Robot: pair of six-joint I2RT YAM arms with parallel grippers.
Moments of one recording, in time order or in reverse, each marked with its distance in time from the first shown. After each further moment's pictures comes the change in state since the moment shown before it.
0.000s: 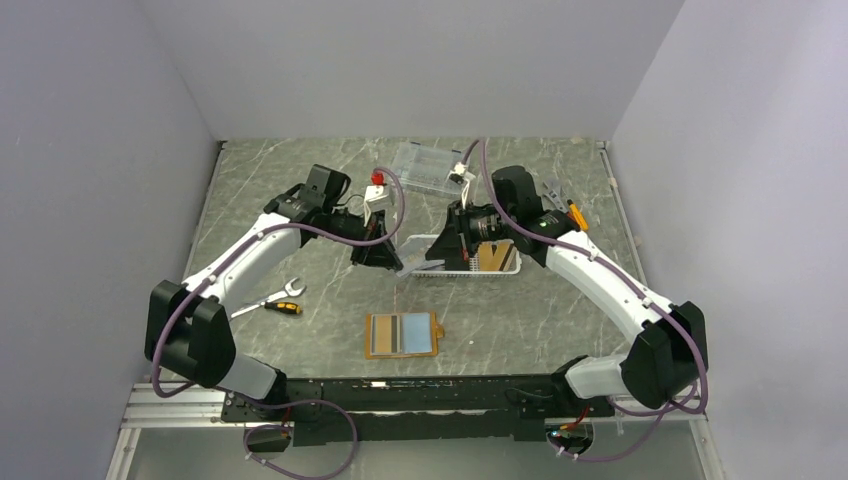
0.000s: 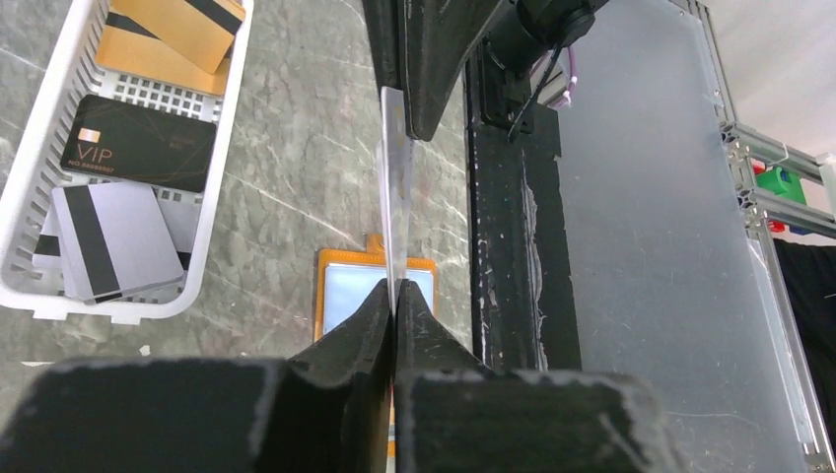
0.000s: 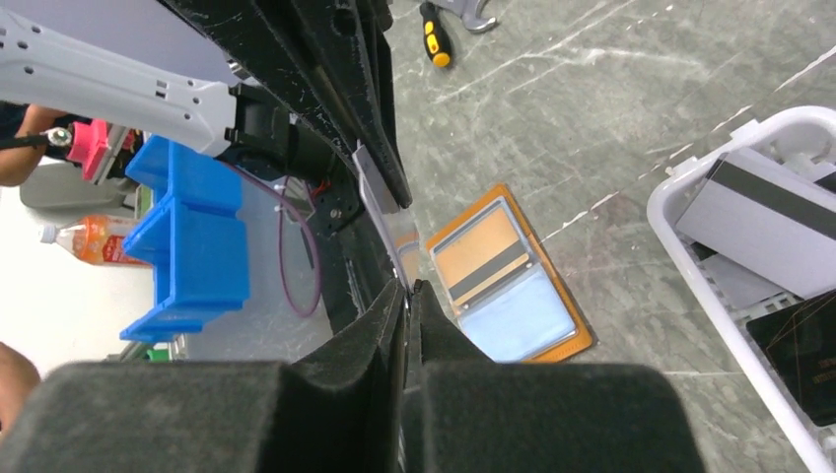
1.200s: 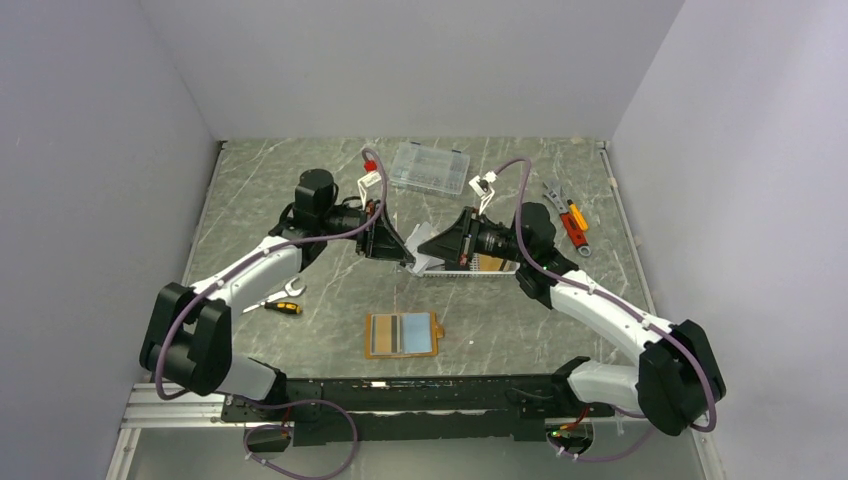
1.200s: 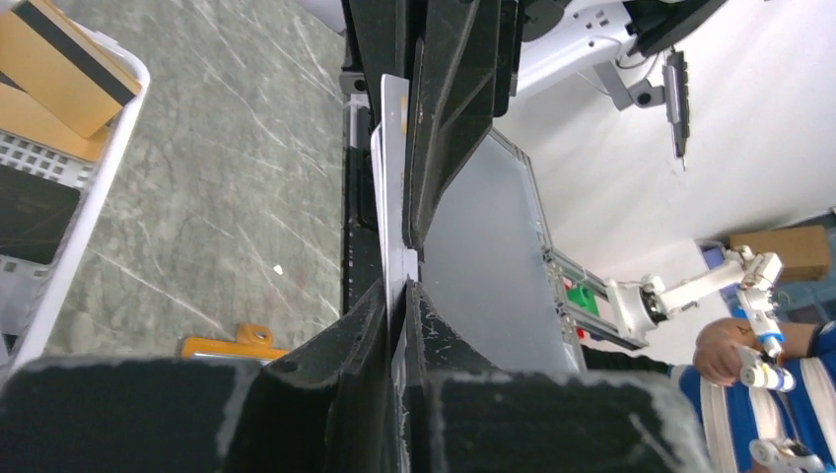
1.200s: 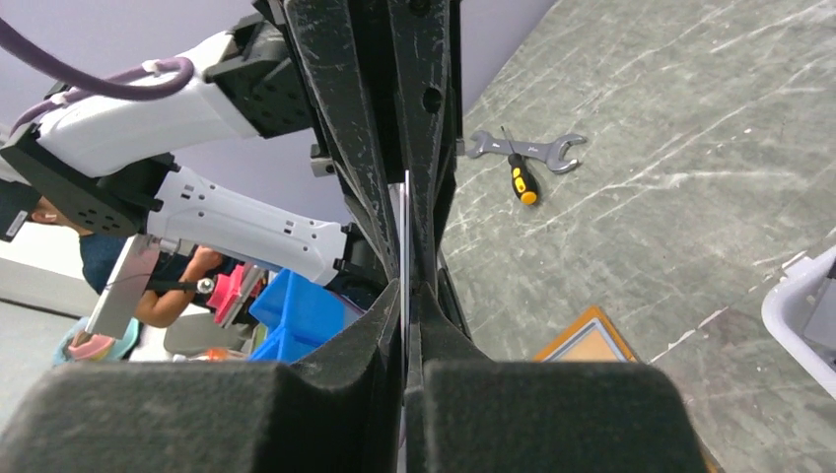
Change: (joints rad) left arm 0.009 -0.039 -0.285 1.024 0.174 -1.059; right arm 0.024 -0.133 -0.399 0.860 0.098 0.600
